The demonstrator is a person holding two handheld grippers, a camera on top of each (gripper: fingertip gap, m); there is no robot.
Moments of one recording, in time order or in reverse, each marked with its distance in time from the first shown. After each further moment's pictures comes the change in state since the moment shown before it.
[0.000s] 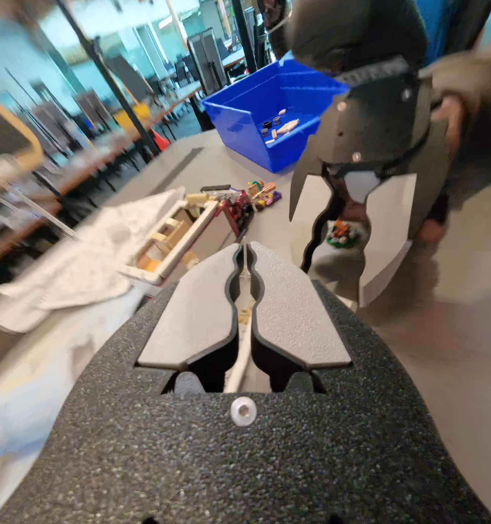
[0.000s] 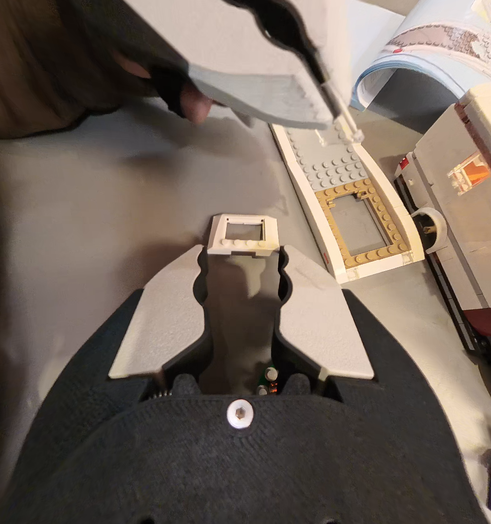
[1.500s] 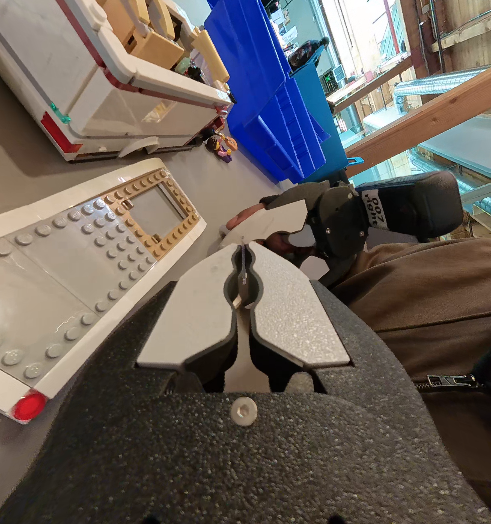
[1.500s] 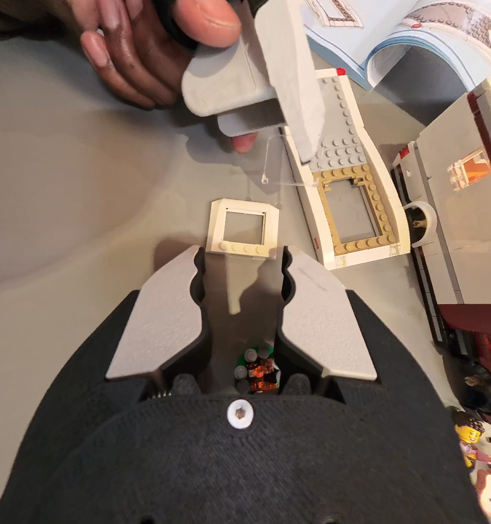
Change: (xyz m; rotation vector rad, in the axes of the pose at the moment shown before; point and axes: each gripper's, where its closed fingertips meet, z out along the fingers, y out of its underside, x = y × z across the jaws) left arm 0.020 0.033 0.008 -0.108 0.334 -1.220; right arm 0.009 0.017 0.000 -0.097 0.029 -0.116
